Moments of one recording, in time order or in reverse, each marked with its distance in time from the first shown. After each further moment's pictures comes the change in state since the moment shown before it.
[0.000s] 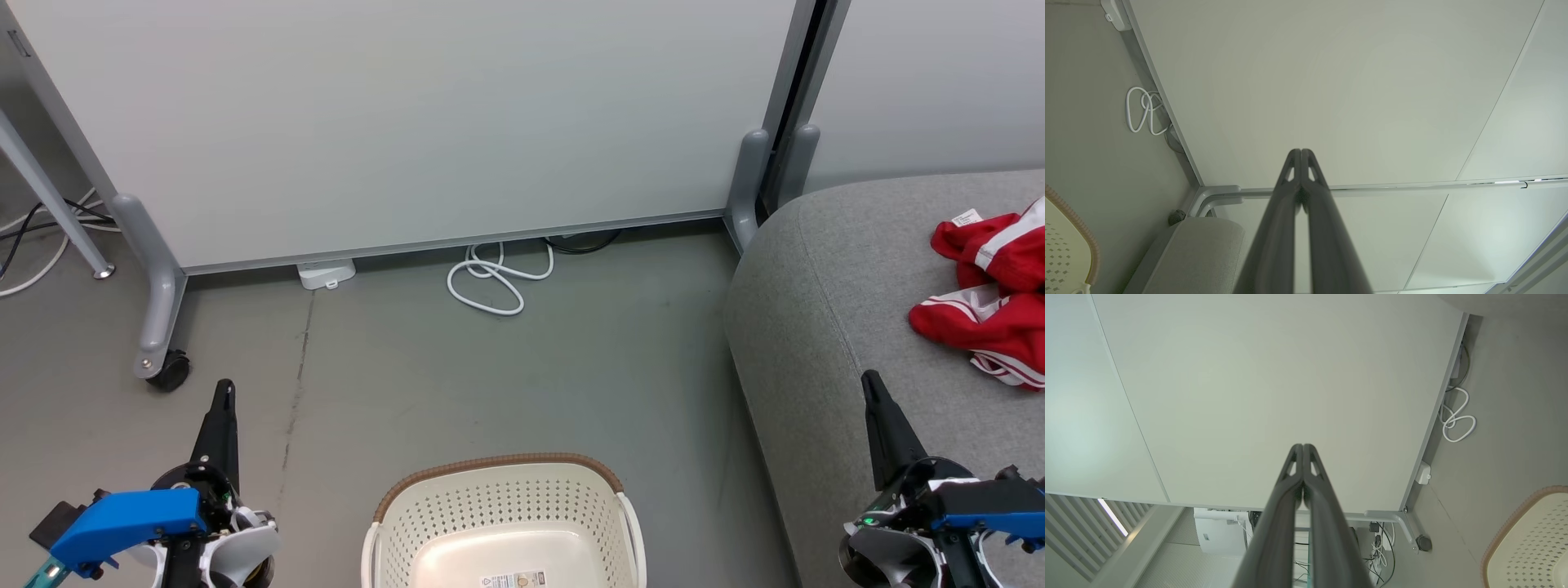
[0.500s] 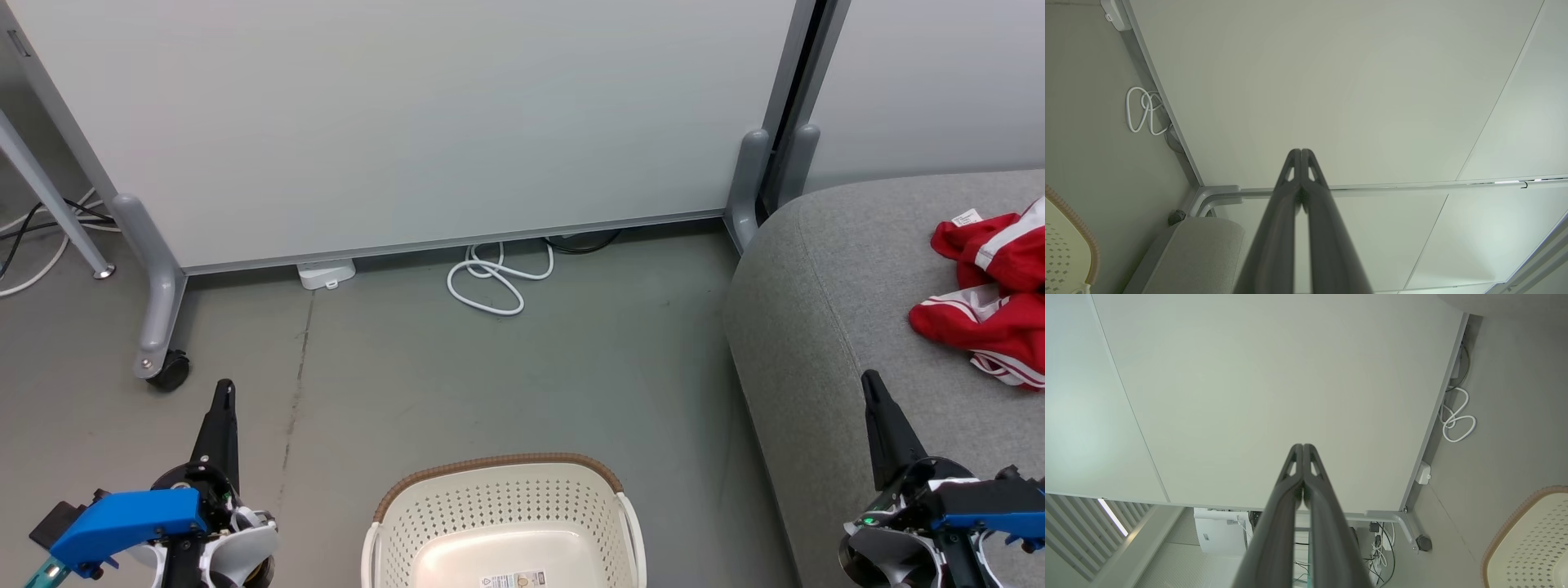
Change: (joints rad) left arm 0.000 0.000 0.000 0.000 0.000 0.000 0.000; right arm 0.000 0.000 0.000 0.000 0.000 0.000 0.000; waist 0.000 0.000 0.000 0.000
